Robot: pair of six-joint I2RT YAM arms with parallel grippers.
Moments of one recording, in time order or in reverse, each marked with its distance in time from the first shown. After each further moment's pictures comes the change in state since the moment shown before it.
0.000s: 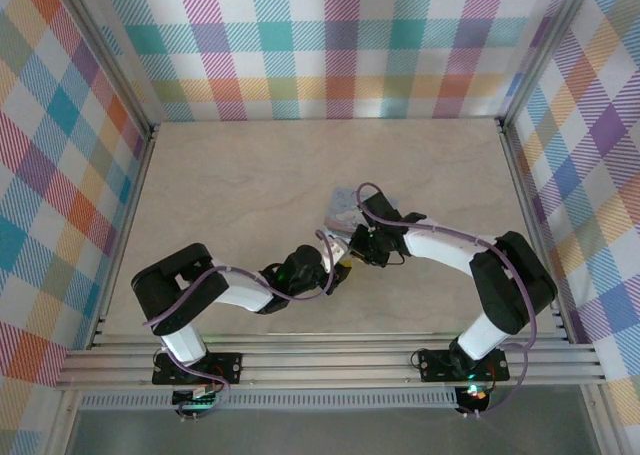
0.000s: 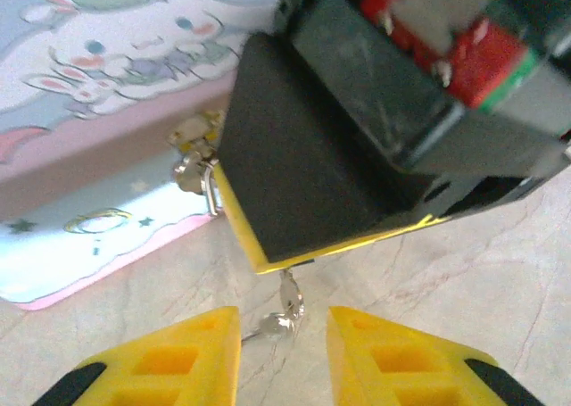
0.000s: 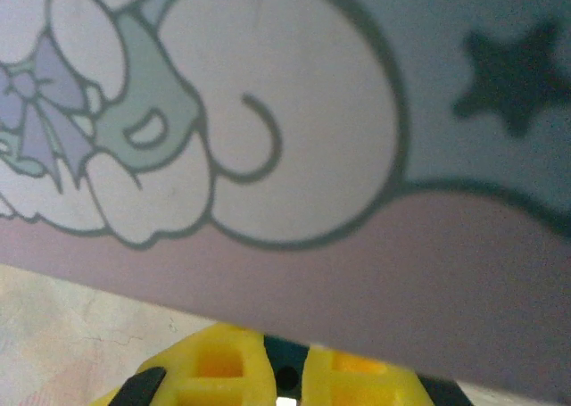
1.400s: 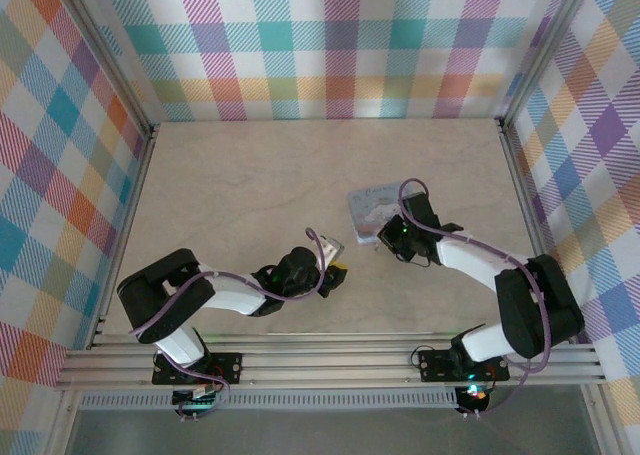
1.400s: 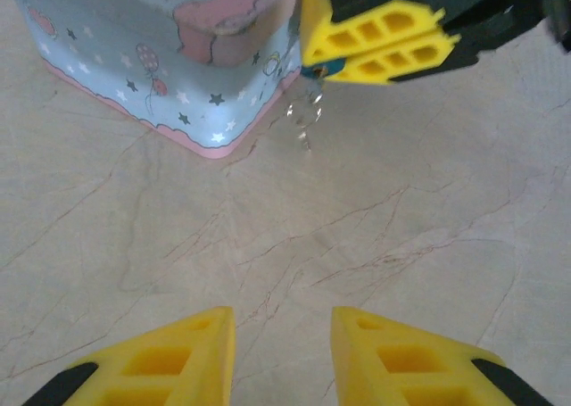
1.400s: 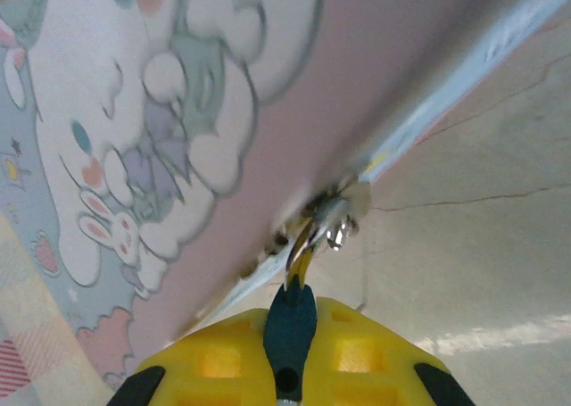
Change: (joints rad) left arm 0.000 -0.071 -0.043 -0.075 0.003 -0.097; right arm -0.189 -0.135 -0.200 0.261 0.029 0.072
